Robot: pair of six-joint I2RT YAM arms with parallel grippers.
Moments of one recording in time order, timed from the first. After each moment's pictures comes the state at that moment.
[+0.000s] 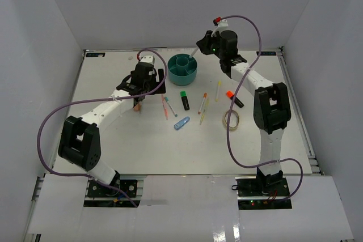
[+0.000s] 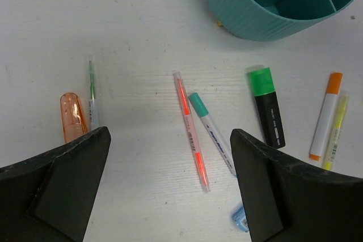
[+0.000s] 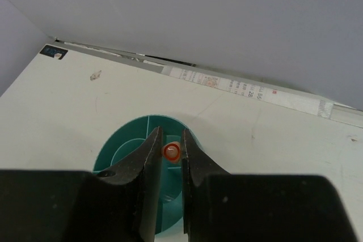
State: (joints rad) left arm -0.44 1.56 1.17 -0.26 -0.23 -0.33; right arm 0.36 2.06 1.68 0.26 -0.20 0.26
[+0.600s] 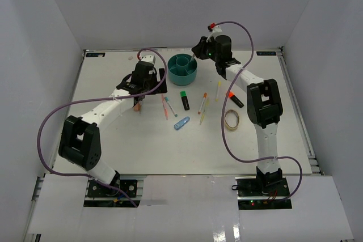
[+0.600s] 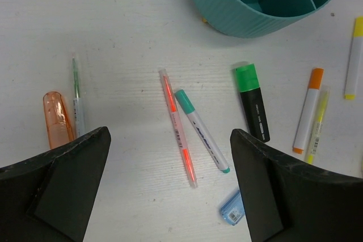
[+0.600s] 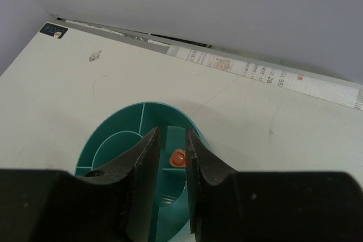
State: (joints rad) left arm -0.44 1.57 1.18 -0.27 -0.18 -0.36; right arm 0.36 2.21 1.76 0.31 -0.28 0.28
